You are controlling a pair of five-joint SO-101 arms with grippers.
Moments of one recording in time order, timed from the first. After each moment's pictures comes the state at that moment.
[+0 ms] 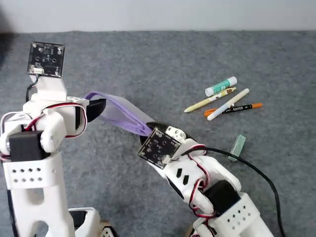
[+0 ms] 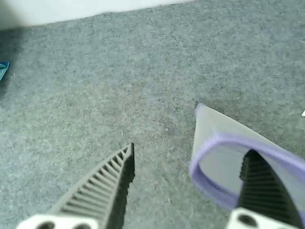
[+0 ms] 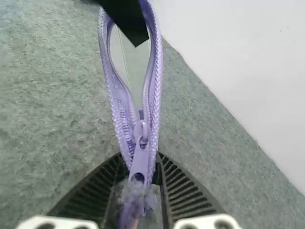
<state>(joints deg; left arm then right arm) -8.2 -37.8 14.5 81.4 -5.1 -39.2 -69.3 56.8 44.6 26.3</state>
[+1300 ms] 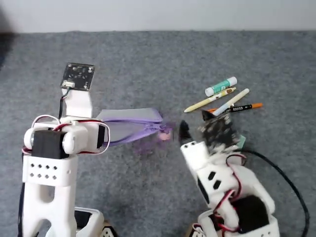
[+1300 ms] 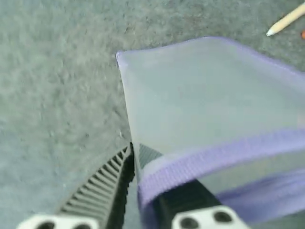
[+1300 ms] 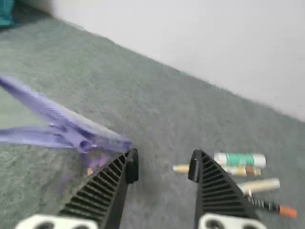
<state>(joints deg) 2.3 -38.4 21.4 94.3 6.4 -20.2 -77.6 48.2 62.5 6.3</state>
